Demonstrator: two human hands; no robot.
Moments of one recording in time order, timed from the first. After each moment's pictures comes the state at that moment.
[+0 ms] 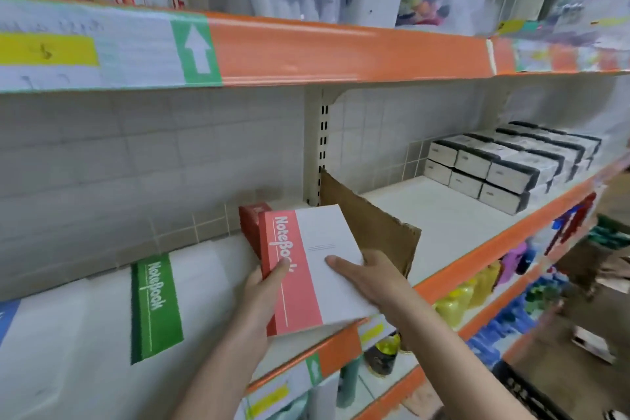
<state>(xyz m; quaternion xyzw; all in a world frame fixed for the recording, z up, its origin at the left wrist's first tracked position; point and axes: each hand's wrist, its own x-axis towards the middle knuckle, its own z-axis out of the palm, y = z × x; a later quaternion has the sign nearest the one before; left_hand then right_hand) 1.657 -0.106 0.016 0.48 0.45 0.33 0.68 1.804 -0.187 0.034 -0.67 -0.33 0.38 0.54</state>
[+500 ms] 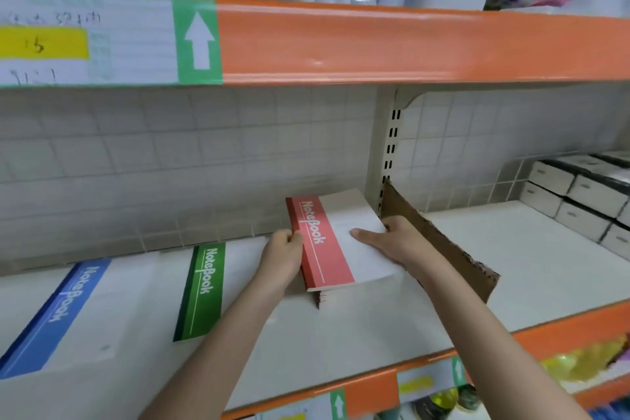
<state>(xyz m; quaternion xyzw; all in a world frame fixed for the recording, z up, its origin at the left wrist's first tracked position) 1.673 -0.035 0.031 0.58 0.54 0.37 0.49 1.855 -0.081 0.051 -0.69 -0.46 0.36 0.43</state>
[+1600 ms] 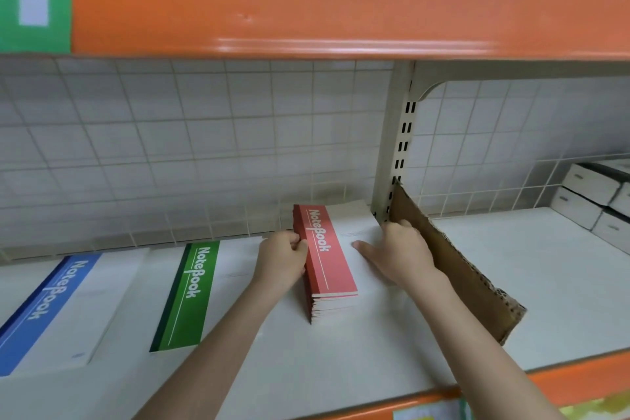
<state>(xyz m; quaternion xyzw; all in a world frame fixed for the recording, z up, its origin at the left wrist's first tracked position) 1.690 0.000 0.004 0.69 0.55 0.36 0.31 1.873 -0.038 0.018 -0.79 -0.57 0.05 0.21</state>
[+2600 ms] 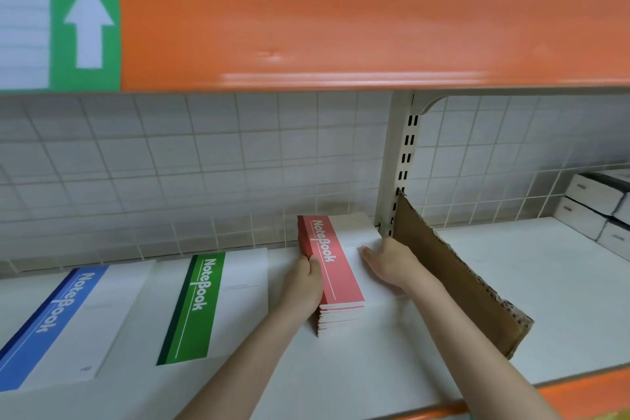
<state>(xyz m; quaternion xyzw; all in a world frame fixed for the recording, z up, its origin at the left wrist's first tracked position) 1.708 -0.009 -0.019 0.63 0.57 0.33 0.42 1.873 -0.018 0.009 -0.78 -0.54 0.22 0.22</state>
